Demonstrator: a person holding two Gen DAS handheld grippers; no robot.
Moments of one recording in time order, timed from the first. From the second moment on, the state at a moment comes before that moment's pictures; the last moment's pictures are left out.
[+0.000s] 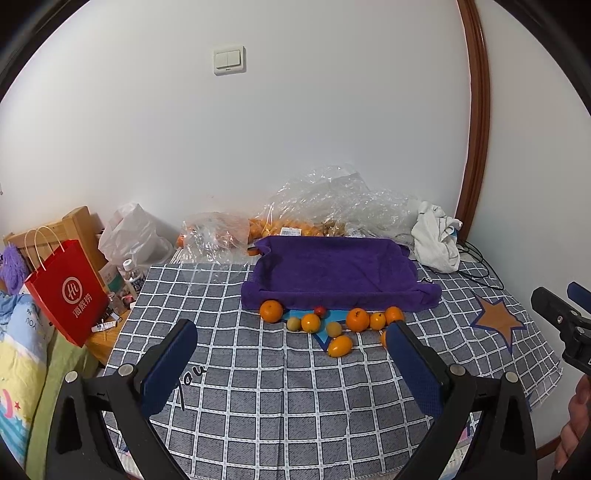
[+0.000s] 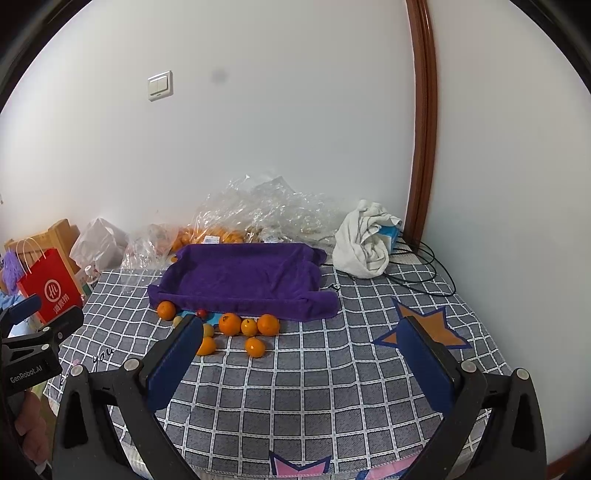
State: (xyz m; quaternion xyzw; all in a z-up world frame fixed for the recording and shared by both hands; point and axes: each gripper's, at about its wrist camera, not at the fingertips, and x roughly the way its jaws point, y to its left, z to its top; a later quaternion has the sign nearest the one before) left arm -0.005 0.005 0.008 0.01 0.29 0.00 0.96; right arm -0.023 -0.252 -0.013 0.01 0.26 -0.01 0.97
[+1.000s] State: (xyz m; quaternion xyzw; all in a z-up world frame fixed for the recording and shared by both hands) left arm -0.005 0.007 0.009 0.01 0.29 0.00 0.96; right arm -0.023 -0.251 -0.013 0.01 0.26 -0.01 0.97
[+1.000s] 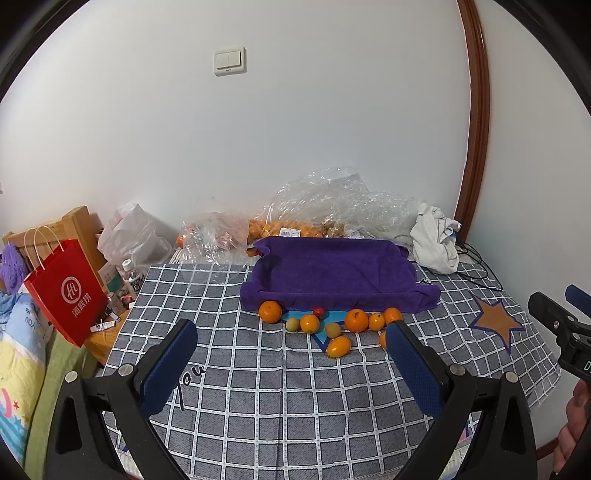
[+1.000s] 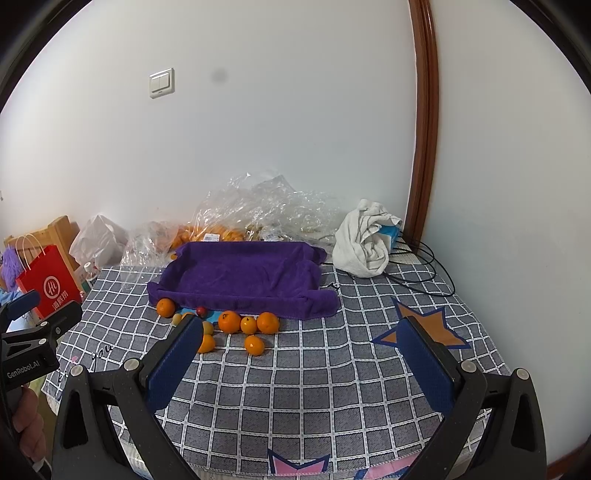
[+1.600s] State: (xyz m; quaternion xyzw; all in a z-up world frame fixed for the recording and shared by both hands) left arm -0.008 0.003 0.008 0.01 0.29 0.00 0.96; right arm -0.024 -0.252 -0.016 0.01 0.26 -0.01 0.97
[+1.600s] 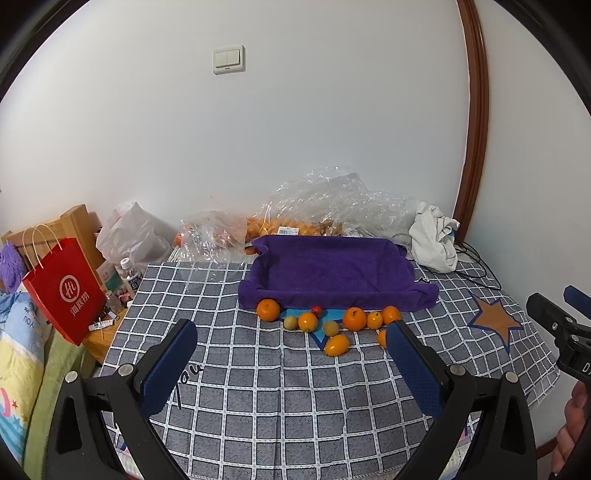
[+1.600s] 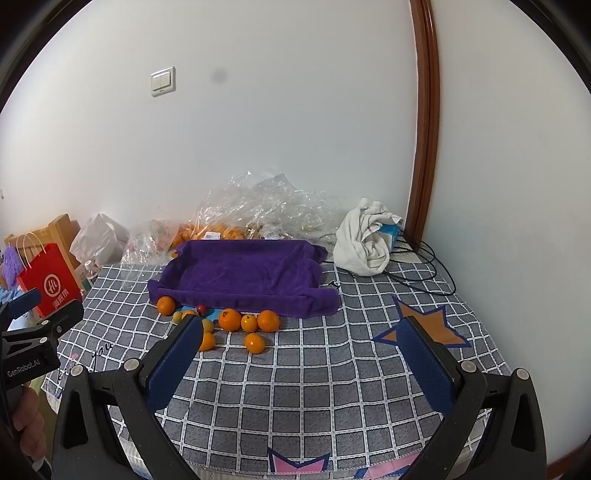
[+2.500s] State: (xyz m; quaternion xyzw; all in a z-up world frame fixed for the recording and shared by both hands) left arm -0.006 0.016 0.002 -0.01 0.29 0.00 0.96; right arm -0.018 -0.235 -0.020 -0.01 0.26 0.01 0.97
